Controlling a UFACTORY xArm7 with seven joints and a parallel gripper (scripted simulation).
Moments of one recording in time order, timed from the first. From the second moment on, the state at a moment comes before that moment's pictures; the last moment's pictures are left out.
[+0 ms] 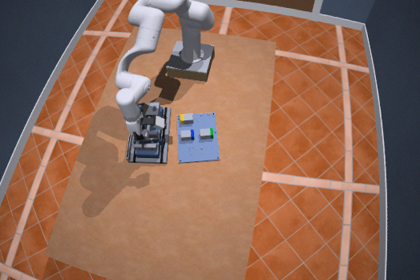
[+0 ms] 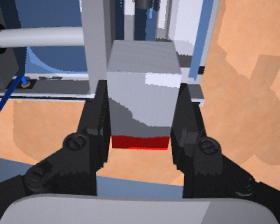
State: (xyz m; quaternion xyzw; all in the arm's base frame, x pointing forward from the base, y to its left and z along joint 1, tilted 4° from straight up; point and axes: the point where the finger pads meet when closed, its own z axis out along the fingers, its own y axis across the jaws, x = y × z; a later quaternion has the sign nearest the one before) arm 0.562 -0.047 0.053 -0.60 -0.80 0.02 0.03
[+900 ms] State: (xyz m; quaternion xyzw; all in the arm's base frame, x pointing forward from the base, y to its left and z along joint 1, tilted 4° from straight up) arm 0.559 -0.045 0.053 -0.60 -0.80 0.02 0.03
